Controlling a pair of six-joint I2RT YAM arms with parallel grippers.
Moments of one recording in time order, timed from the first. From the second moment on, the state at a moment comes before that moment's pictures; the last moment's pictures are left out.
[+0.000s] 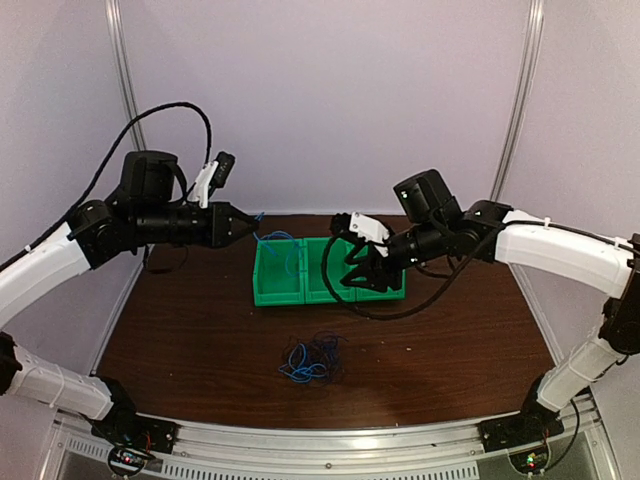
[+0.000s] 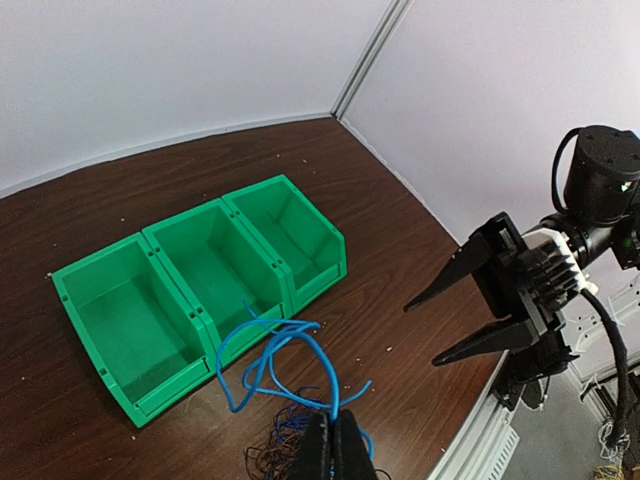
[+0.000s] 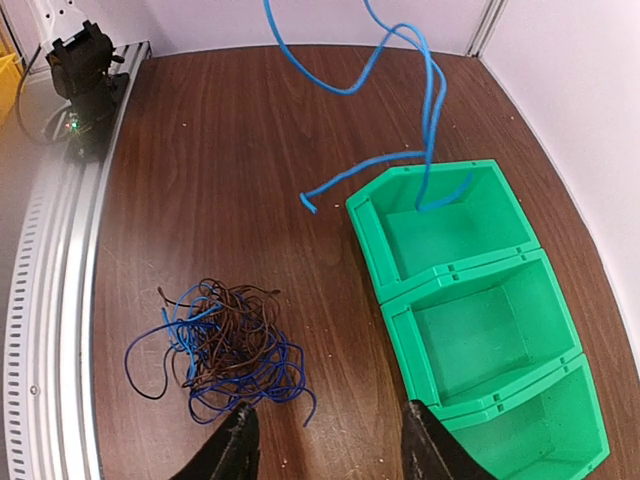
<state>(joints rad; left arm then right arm) -0.71 1.18 1.22 -0.46 0.23 -0.36 0.82 1.51 1.32 -0.49 -0.36 -0.45</state>
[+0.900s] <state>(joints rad) -0.81 1.26 1.27 -0.33 0.30 -0.38 0.83 1.65 1.36 -0.26 -0.51 -0.28</state>
